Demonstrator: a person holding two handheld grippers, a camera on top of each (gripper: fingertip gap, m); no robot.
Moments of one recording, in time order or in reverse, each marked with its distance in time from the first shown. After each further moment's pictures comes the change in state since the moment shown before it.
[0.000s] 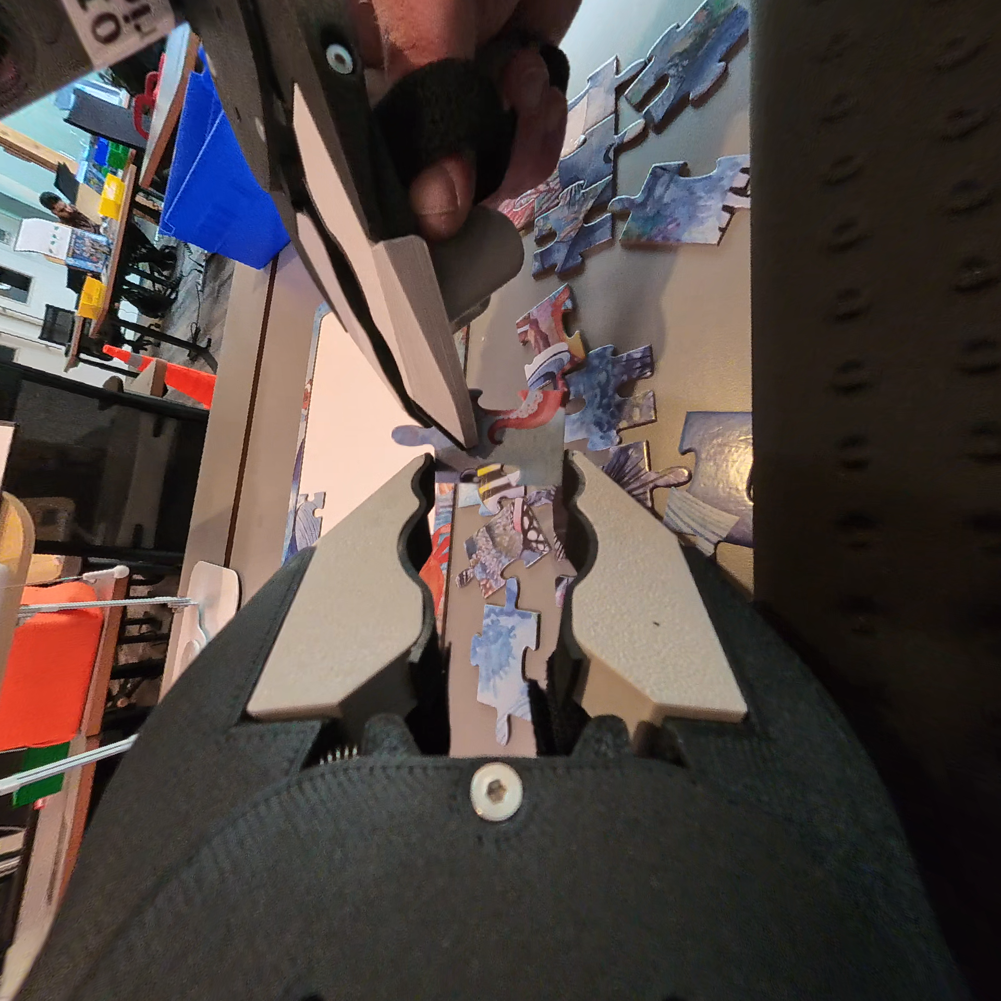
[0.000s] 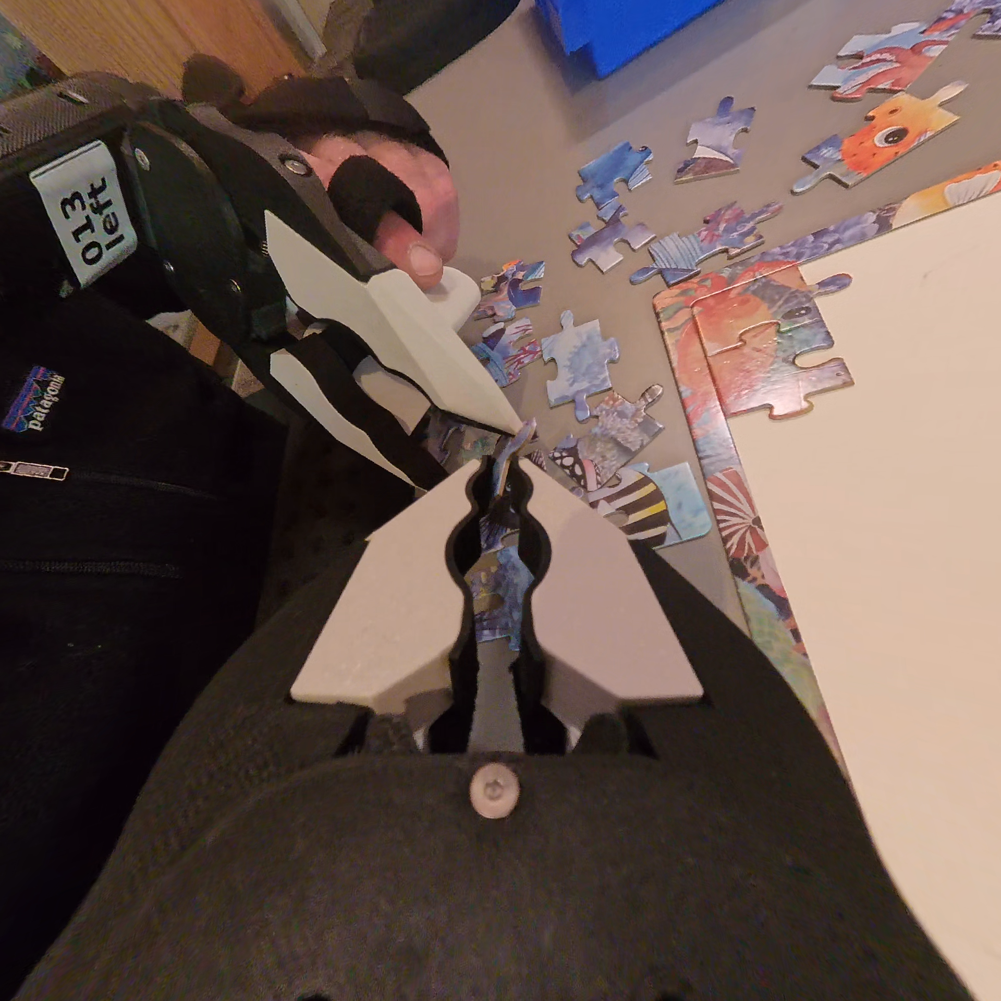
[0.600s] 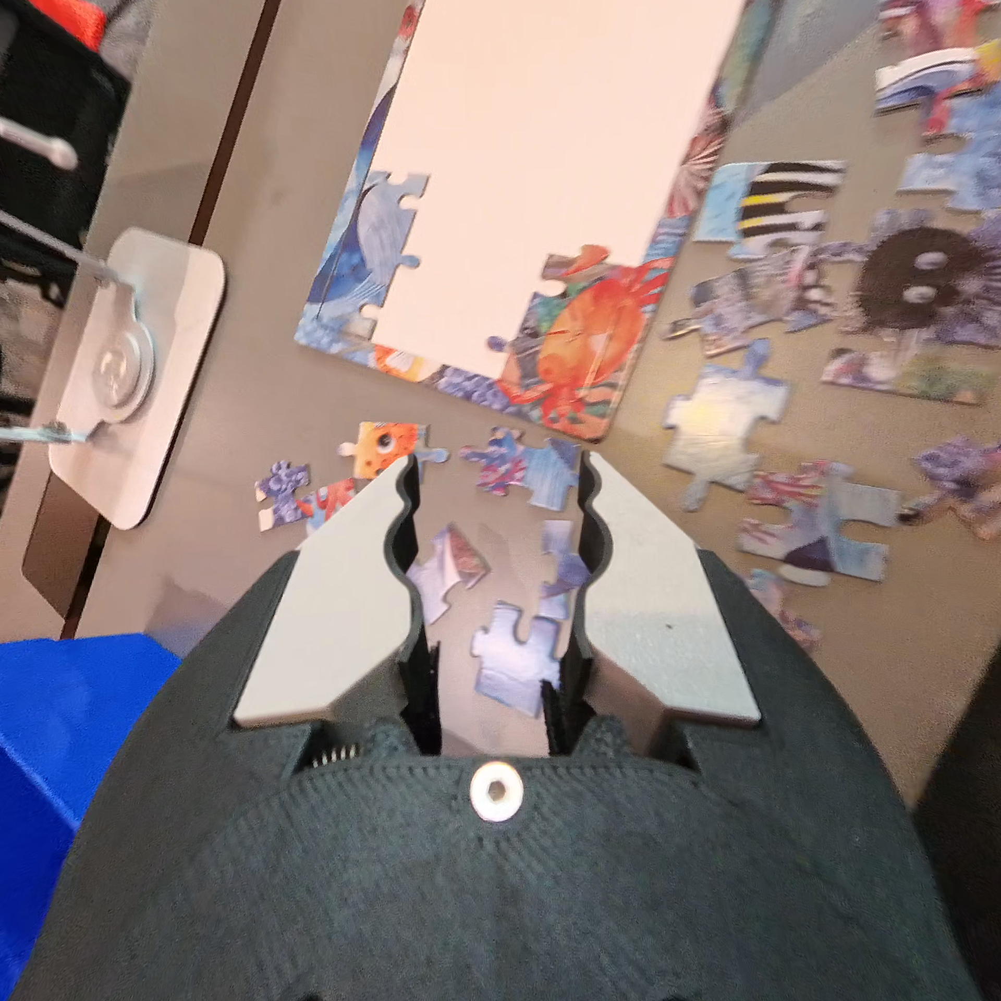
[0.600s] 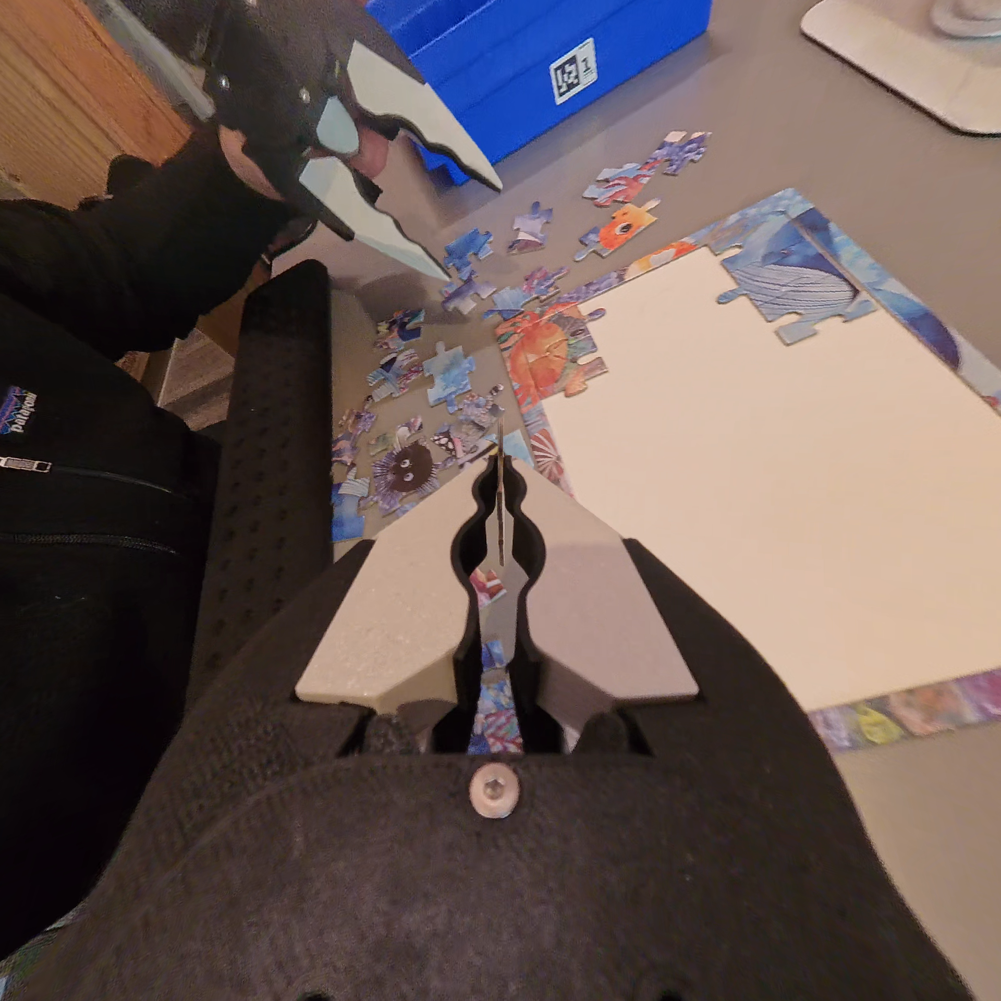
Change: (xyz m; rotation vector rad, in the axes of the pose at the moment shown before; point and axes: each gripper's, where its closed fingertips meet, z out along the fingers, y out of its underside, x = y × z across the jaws) left arm -0.086 0.134 -0.039 -0.289 0.043 -0.412; right arm 0.052 -0.013 -0.093 0.116 0.176 0.006
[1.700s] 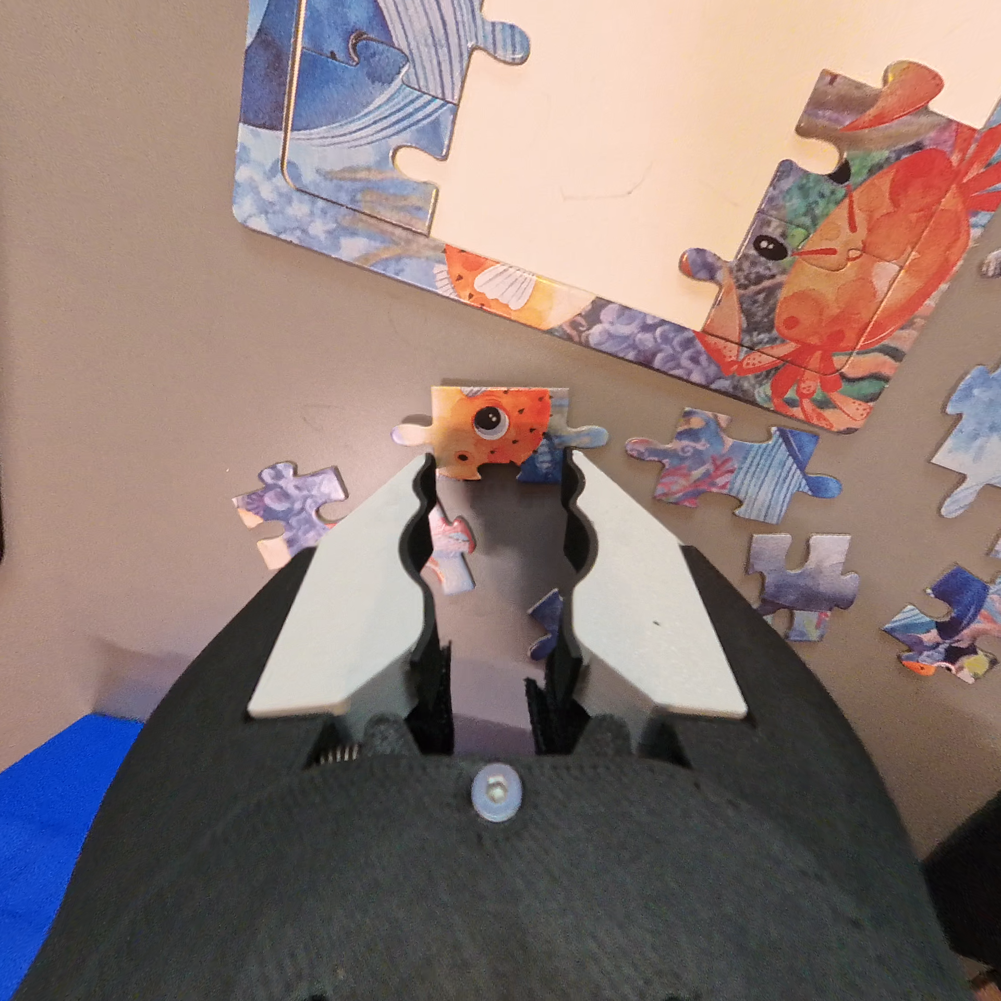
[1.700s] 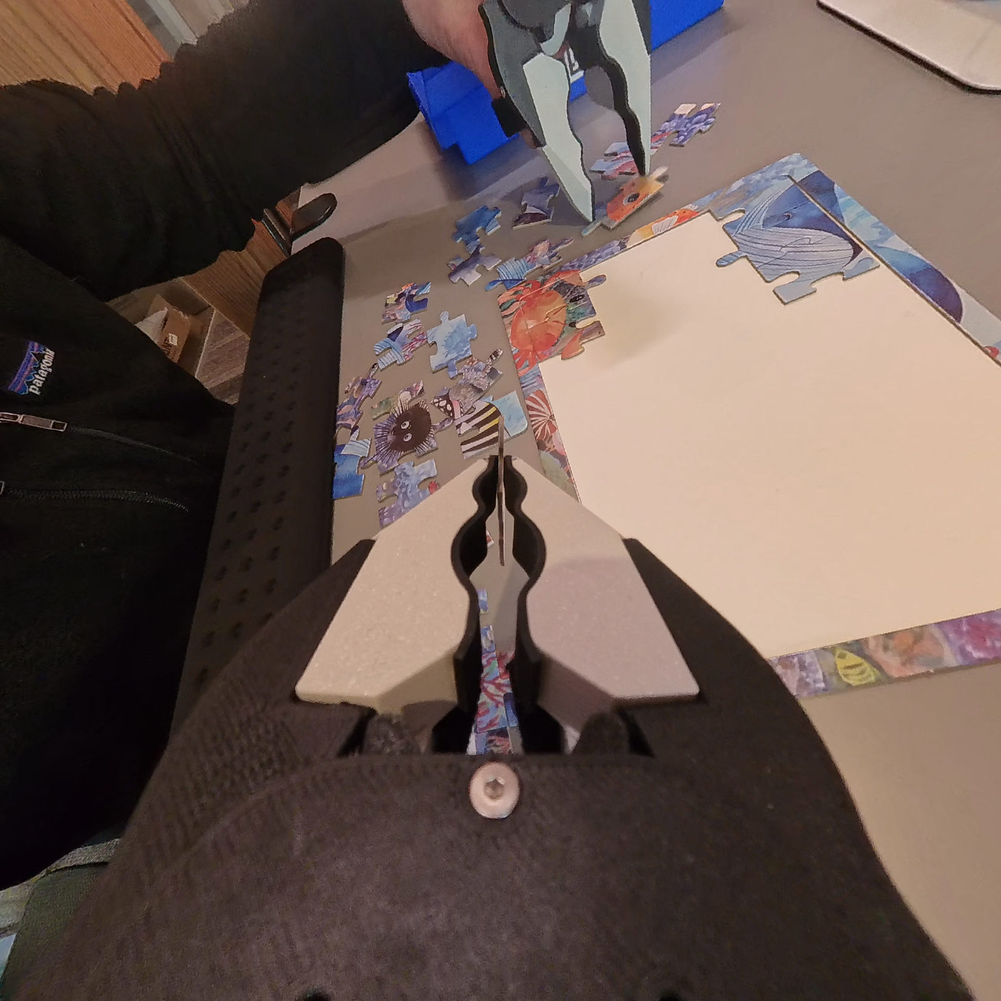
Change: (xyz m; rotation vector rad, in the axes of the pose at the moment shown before) left arm -0.062 0.042 0.077 -0.392 0.323 -0.052; right arm 0.008 0.021 -0.017 0.001 -0.057 -0.001
